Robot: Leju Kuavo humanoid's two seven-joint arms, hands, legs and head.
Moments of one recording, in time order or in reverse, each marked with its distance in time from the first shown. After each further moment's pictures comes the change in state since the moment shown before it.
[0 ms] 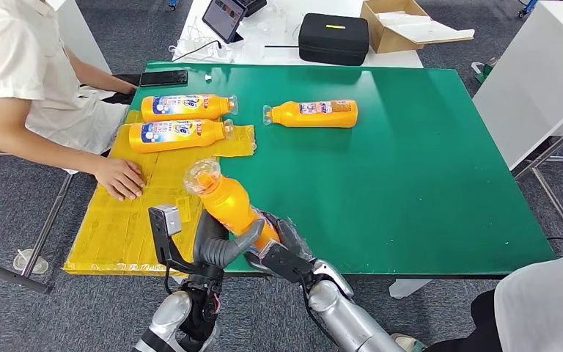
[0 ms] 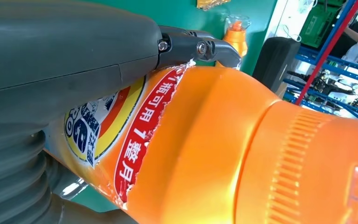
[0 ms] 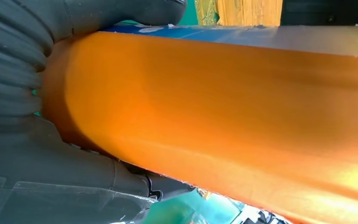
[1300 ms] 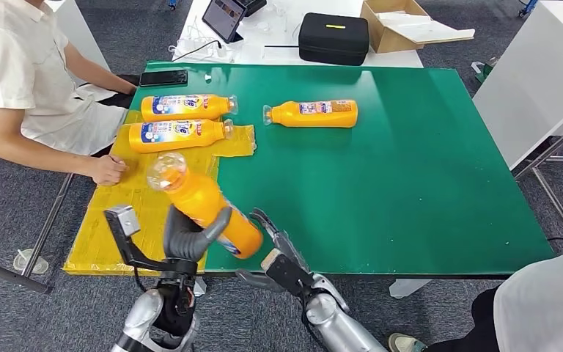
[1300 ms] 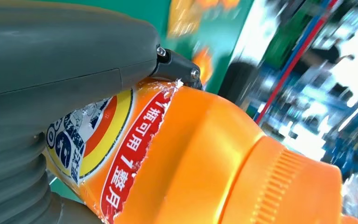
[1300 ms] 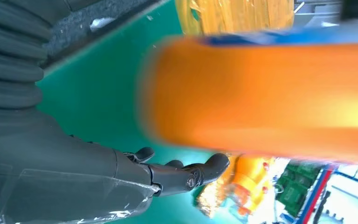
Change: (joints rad) left arm 0.050 0.026 0.131 -0.143 0.015 -0.016 -0.022; right arm 0.072 0.012 0.002 -0.013 -0.145 -0.032 -0.060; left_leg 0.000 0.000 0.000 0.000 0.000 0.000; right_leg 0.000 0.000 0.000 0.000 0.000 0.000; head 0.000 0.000
